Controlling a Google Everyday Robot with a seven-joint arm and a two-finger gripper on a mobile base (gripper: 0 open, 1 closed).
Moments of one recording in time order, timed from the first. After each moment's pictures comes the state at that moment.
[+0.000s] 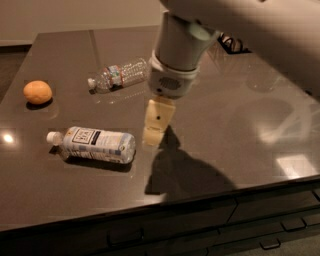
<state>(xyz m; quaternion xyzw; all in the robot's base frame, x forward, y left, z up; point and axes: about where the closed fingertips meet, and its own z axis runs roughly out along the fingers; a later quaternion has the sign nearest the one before) 0.484 0.003 0.910 -0.65 0.75 0.06 0.12</state>
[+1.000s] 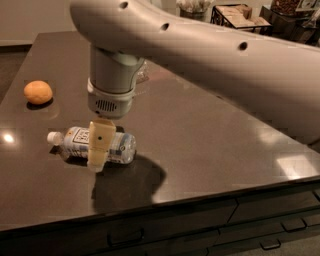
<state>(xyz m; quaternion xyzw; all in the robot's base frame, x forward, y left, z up) 0.468 0.113 0.869 -0.68 0.72 0.09 0.10</state>
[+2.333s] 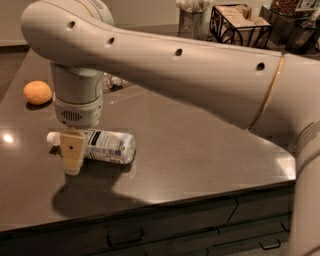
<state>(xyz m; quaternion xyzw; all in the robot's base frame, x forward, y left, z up) 0.464 0.174 0.844 -0.68 0.72 0.08 0.07</state>
